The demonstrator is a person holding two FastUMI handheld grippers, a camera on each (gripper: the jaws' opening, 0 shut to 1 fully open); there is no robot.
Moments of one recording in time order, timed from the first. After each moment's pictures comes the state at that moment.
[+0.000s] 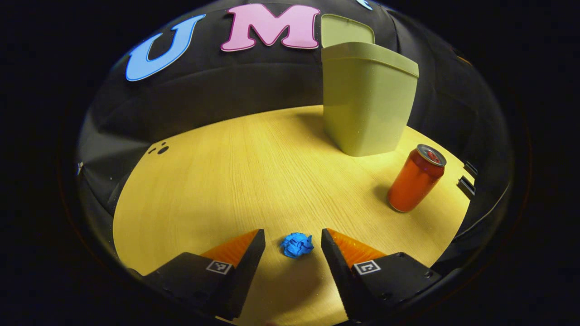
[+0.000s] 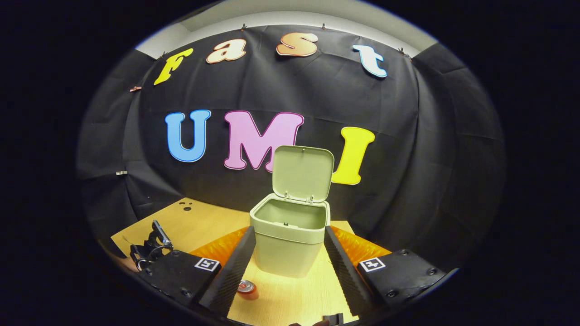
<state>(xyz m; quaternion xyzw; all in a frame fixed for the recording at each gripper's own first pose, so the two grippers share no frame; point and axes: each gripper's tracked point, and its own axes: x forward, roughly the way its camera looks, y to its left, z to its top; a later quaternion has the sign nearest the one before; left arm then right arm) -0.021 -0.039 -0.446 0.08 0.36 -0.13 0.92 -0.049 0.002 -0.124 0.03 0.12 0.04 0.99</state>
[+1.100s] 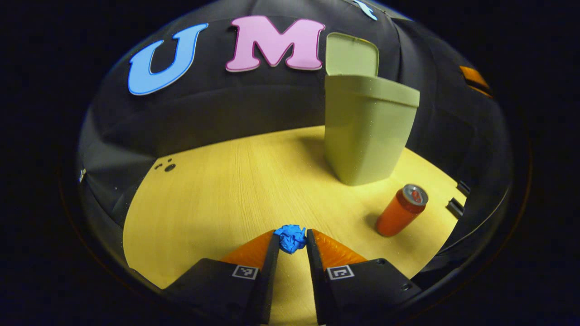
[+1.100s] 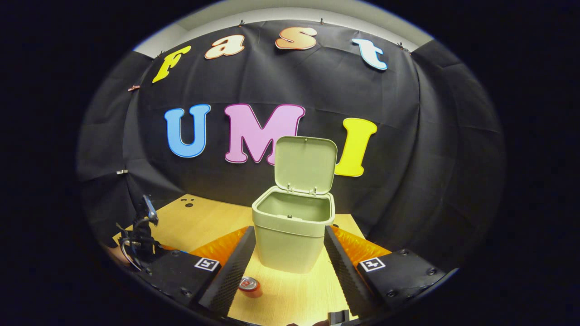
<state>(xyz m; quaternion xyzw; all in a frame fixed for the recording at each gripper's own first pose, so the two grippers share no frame) -0.005 -0.051 -0.350 0.07 0.30 -0.13 0.94 -0.047 0.013 -0.142 0.04 0.14 0.05 0.99</state>
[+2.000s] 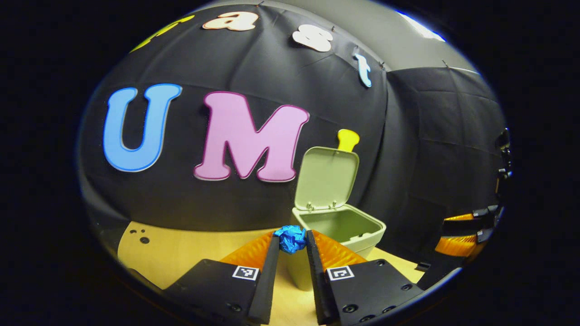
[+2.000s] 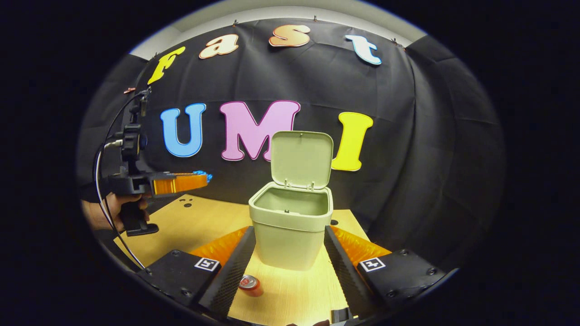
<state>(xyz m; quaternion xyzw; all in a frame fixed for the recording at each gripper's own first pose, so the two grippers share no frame) 0.107 -0.159 -0.109 -0.02 0.07 -0.23 0.97 -0.052 0.001 -0.156 0.05 0.15 0.03 0.99</state>
